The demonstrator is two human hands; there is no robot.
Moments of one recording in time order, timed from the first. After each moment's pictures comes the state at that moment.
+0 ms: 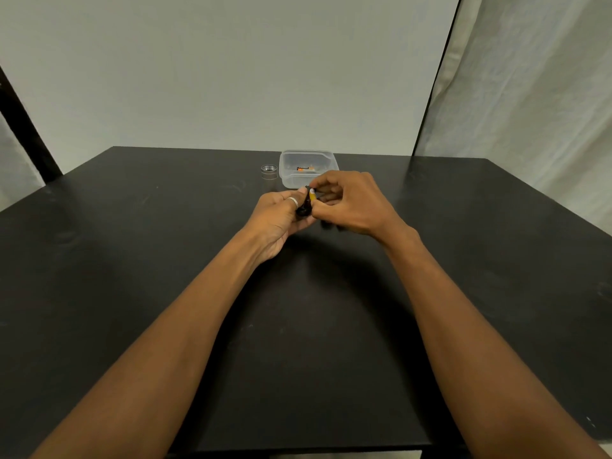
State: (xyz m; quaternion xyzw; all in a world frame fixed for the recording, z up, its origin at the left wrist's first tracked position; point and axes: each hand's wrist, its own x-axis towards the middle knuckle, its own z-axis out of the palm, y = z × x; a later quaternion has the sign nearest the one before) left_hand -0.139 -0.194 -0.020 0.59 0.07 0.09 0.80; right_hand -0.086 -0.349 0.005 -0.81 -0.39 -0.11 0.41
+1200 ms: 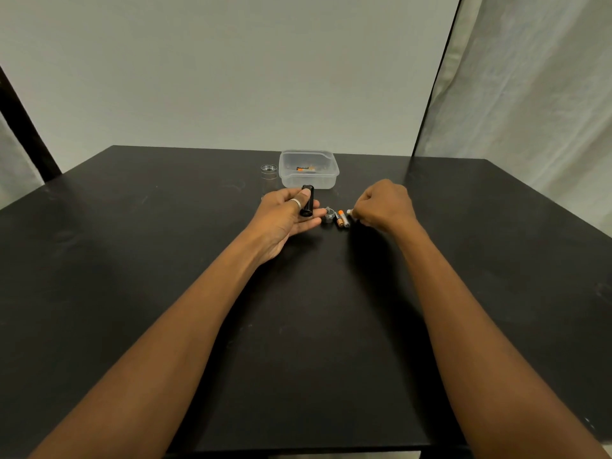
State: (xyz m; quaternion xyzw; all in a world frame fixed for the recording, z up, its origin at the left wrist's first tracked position) left_hand -0.144 -0.200 -0.016 0.60 0.07 0.09 0.79; right_hand -0.063 -0.375 0.004 -0.95 -0.09 -0.05 0.30
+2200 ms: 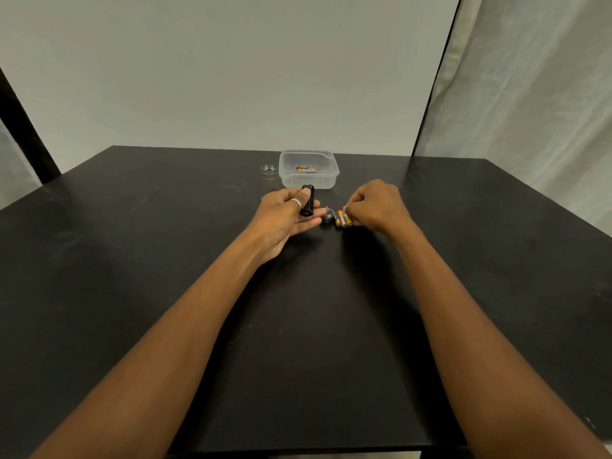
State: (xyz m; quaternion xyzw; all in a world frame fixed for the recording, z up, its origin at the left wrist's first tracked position) left_hand -0.141 -0.198 -0.018 0.60 0.07 0.09 0.79; right_hand -0.064 -0.368 0.001 -0.95 -0.12 -0.04 0.29
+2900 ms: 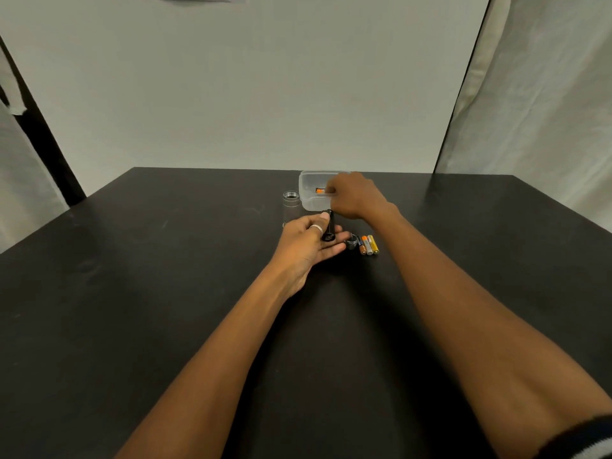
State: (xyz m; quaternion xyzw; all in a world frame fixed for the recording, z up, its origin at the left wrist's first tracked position) left_hand -0.140 -0.199 -0.017 0.56 0.09 0.08 0.82; right_hand -0.001 -0.286 0.026 -0.95 -0.30 -0.09 0.09
